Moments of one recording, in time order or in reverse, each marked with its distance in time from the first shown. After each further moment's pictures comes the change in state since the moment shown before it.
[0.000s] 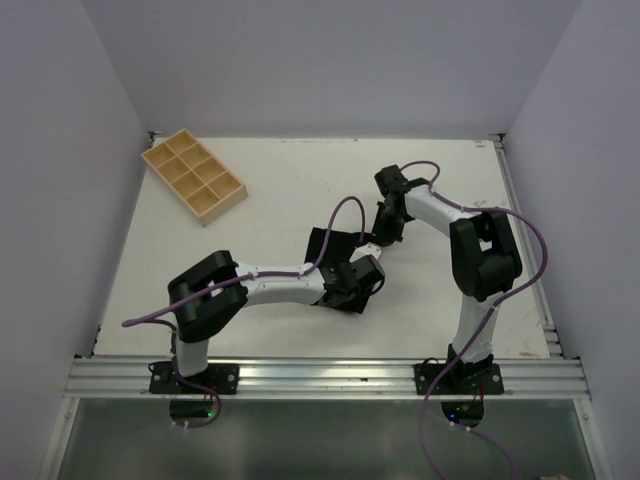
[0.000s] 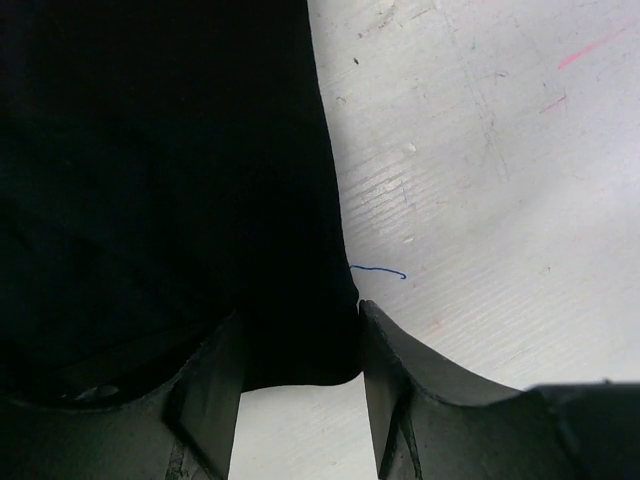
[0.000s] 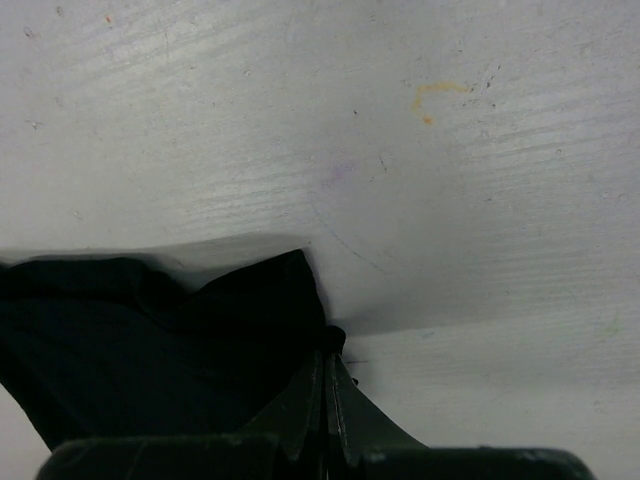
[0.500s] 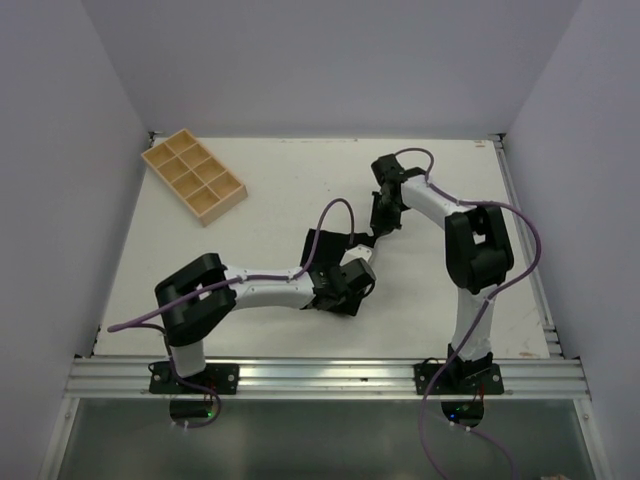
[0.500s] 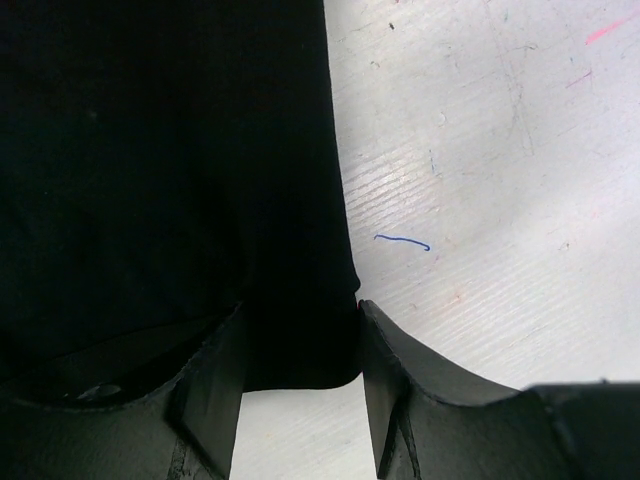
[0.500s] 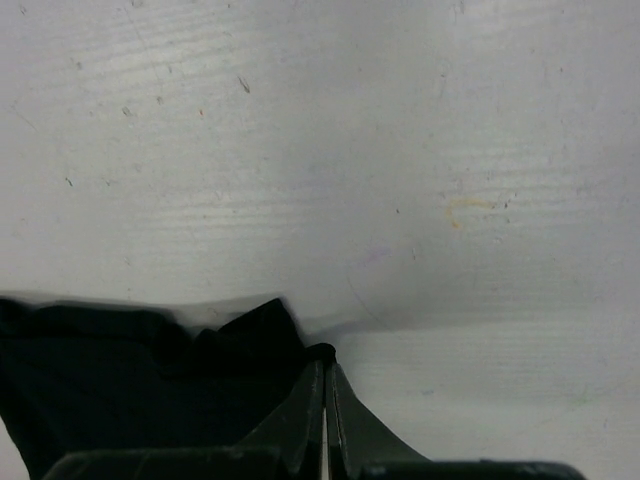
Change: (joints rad) left arm 0.000 -0.068 -0.098 0.042 -0.002 -0.046; right arm -0.006 0.064 0.131 -0.037 0.029 -0.129
